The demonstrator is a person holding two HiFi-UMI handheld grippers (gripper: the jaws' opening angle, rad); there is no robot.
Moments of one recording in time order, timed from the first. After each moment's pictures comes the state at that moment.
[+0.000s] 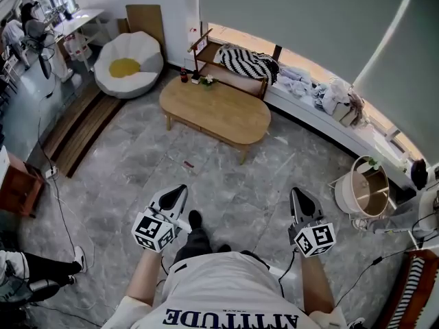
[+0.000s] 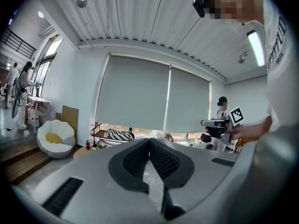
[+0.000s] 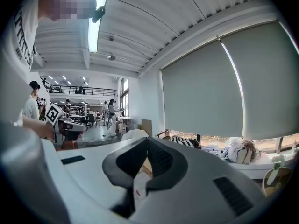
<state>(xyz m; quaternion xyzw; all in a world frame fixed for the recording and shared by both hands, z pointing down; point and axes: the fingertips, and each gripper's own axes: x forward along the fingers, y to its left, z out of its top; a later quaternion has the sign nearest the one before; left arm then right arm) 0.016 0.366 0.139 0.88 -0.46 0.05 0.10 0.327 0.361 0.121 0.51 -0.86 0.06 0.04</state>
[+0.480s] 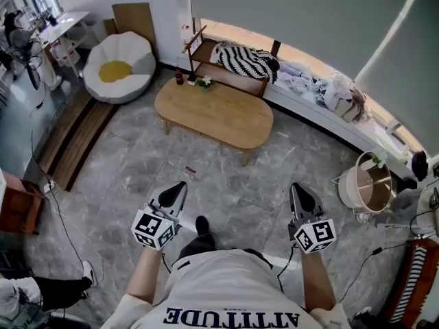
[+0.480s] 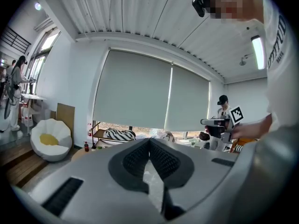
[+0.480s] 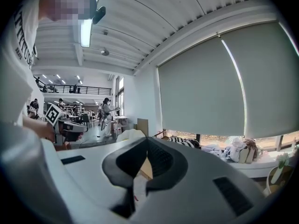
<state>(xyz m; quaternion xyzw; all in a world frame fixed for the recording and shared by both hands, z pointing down) -0.040 0.249 0.148 0.89 -0.43 0.06 0.11 0.267 0.261 0.126 0.53 -0.84 0.06 0.04</state>
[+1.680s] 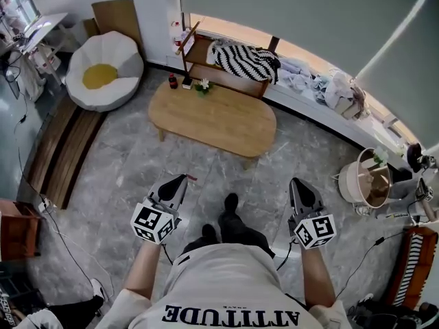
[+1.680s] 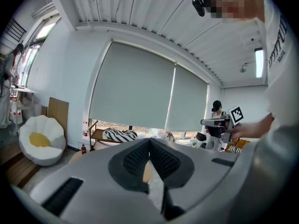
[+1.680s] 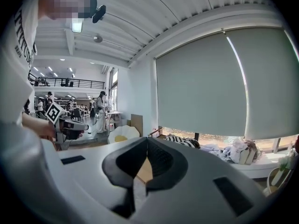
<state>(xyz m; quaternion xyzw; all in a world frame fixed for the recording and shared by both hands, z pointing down) -0.118 0.074 0.166 0.91 -0.39 0.06 0.13 0.183 0.116 0.135 0.57 -0.82 0.07 0.08</state>
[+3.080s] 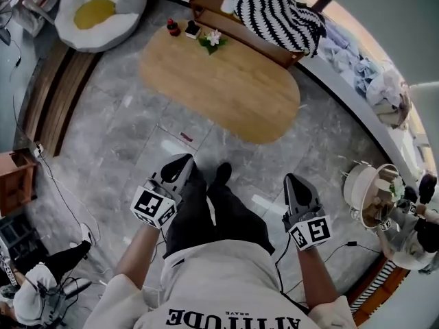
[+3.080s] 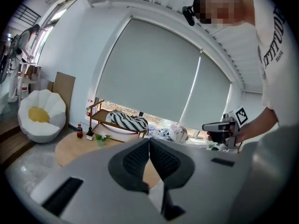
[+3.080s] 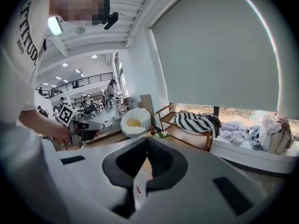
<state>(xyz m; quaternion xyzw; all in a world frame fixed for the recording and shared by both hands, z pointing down) -0.011 -0.138 0.321 0.87 -0.43 0.09 0.23 0.241 -0.119 0.292 0.44 -0.86 0.19 0.15</state>
